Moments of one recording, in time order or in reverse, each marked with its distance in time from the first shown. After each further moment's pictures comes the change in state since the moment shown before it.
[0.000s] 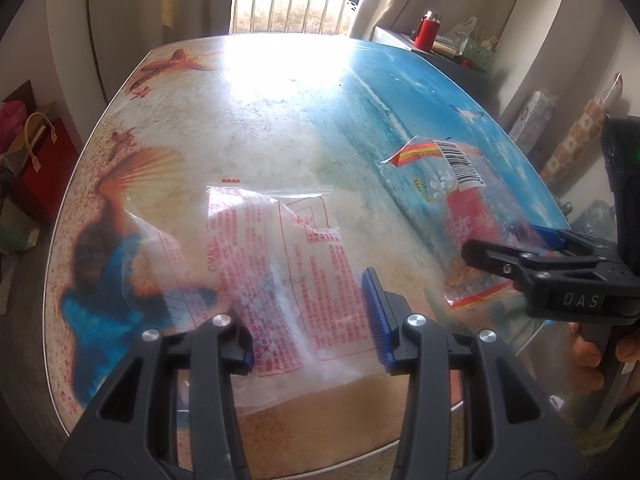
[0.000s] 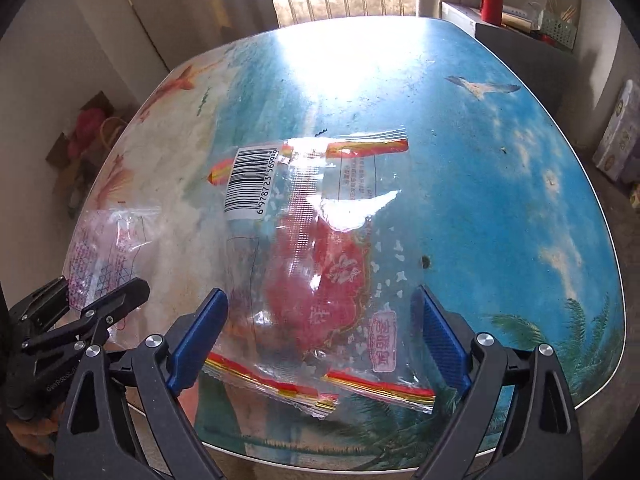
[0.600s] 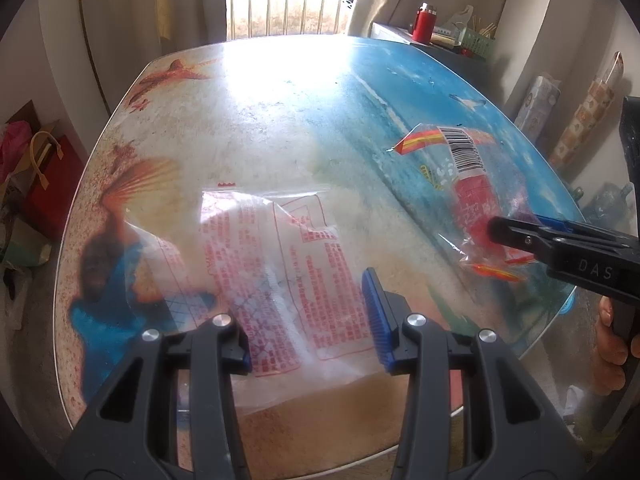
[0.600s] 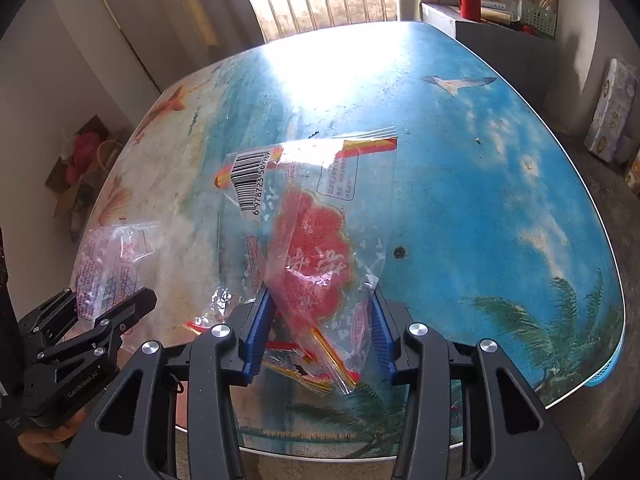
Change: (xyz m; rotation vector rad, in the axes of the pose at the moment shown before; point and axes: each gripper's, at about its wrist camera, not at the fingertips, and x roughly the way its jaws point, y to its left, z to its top) left arm 0.003 -0.013 -0.001 0.062 -0.005 0.060; right arm -0.015 -0.019 -0.008 0.088 -0.046 0.019
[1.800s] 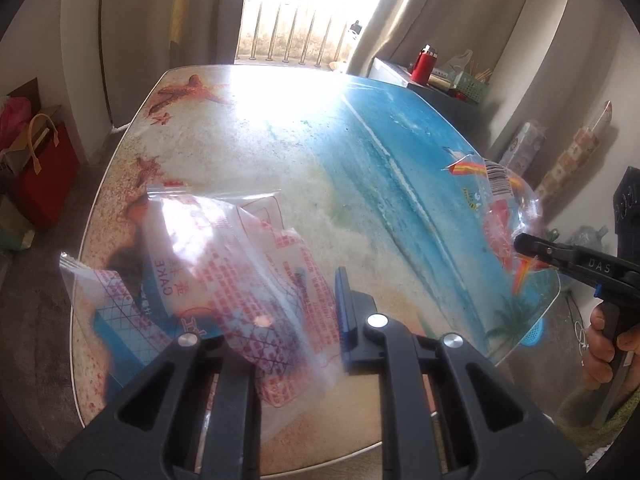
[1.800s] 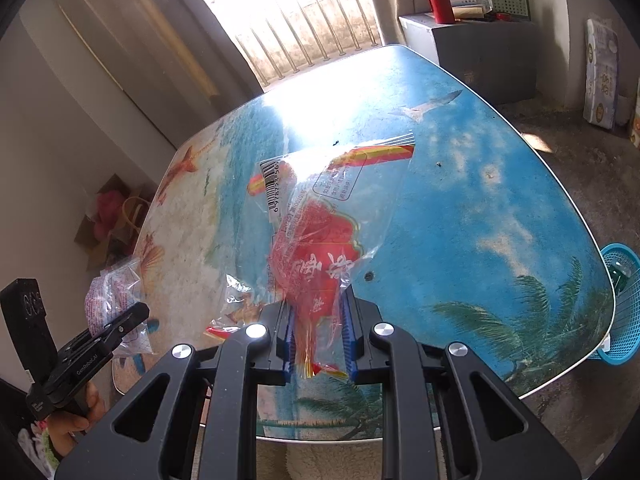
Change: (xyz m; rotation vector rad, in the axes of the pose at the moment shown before) left arm -0.037 0.040 0.010 -0.113 -0.107 -0.116; right arm -0.053 -0.040 0.002 0.148 -0.107 0.123
